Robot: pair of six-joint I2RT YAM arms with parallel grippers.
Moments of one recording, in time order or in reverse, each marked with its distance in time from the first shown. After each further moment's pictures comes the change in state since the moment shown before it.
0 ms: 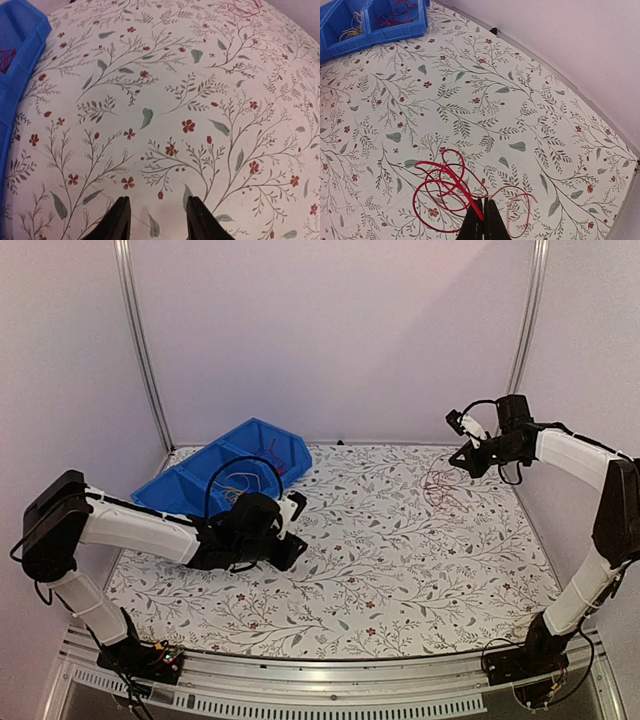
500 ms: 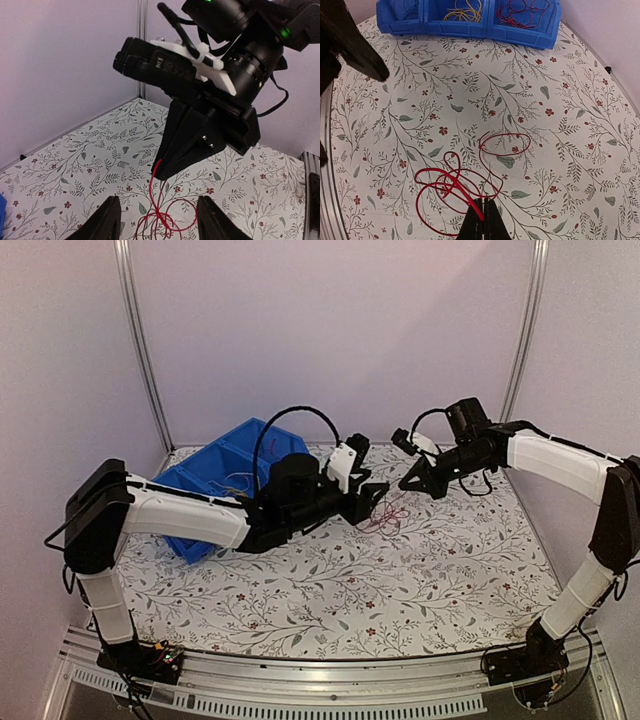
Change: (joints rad) left arm -0.117 0.210 0.390 0.480 0.077 0.157; right arm 0.330 0.000 0.020 -0.129 -0.095 -0.024
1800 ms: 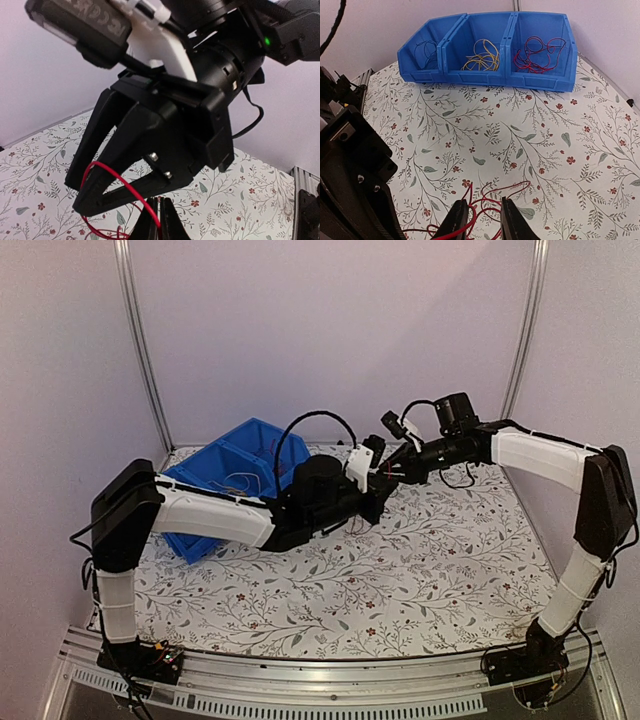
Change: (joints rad) left arm -0.023 0.181 0.170 0.009 0.015 -0.101; right arm 0.028 0.108 0.074 0.192 -0.199 0.203
